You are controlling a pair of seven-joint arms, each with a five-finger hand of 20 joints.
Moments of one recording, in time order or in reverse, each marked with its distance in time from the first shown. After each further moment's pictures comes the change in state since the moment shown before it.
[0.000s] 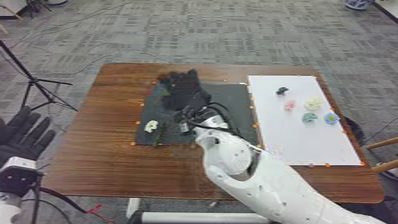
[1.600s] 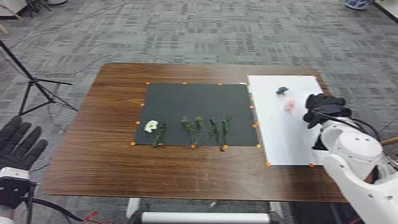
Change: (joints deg) left arm 5.4 -1.3 -1.8 -1.7 -1.0 1.0 2.5; right arm -27.1 22.7 42.3 -7.5 4.6 -34.5 10.3
